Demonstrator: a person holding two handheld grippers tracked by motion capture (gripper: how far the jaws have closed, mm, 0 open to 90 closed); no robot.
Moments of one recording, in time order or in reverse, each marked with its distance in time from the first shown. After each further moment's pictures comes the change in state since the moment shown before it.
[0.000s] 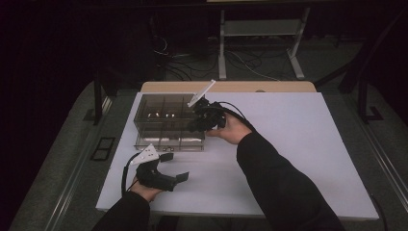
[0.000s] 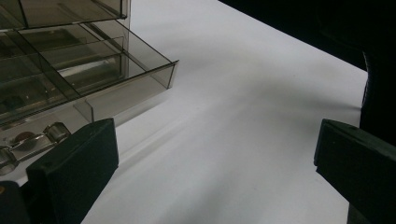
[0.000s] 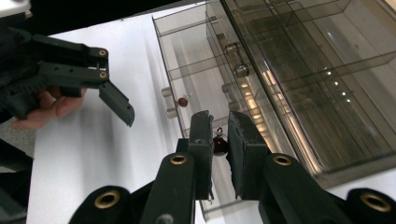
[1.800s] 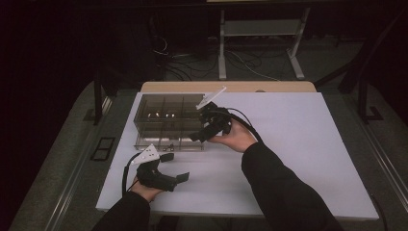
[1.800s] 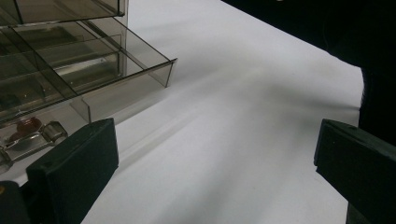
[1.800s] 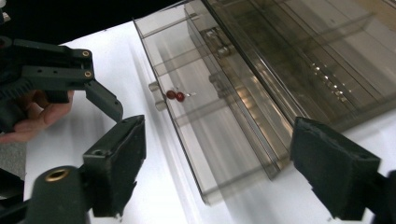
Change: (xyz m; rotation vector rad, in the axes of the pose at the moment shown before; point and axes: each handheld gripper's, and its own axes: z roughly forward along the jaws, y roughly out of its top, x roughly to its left) left arm 0.000 0.000 0.001 0.014 -0.008 0.007; right arm 0.001 -0.031 -0.009 -0.061 -0.050 0.127
